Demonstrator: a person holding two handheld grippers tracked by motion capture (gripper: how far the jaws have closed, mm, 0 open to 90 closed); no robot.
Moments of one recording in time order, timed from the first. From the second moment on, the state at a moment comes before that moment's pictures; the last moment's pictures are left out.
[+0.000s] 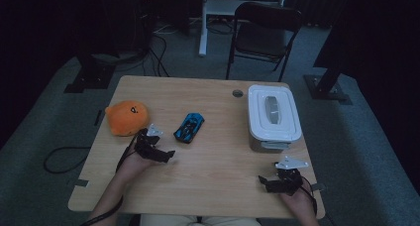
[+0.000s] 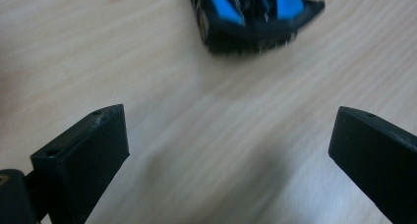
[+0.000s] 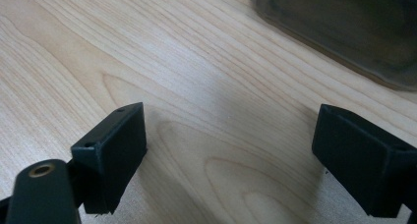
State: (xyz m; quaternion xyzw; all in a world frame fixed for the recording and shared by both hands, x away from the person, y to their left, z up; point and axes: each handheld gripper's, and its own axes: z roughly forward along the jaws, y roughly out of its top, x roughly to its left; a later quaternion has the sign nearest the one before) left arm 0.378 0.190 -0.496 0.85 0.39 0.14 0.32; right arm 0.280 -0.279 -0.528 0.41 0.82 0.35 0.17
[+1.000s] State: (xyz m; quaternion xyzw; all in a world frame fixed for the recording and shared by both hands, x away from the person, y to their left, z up) left arm 0.460 0.101 -0.498 0.86 0.41 0.14 0.28; right arm 0.280 -0.279 -0.528 0.41 0.82 0.35 0.17
